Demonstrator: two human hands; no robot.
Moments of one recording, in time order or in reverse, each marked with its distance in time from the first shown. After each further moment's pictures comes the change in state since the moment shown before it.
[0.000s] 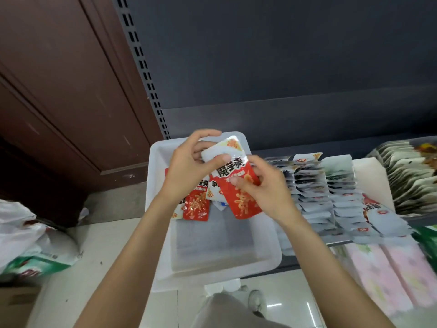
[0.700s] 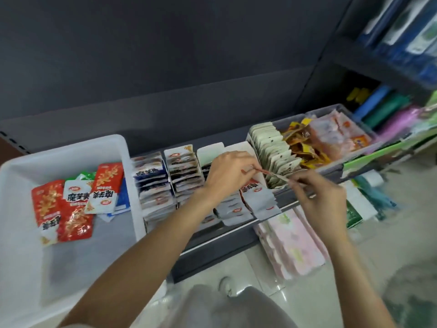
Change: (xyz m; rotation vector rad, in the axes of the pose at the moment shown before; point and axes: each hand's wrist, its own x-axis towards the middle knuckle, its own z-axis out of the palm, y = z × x) left_hand 0.032 0.004 0.335 0.568 -0.297 0.593; right_hand -0.131 0.080 -0.308 -0.787 0.576 -0.187
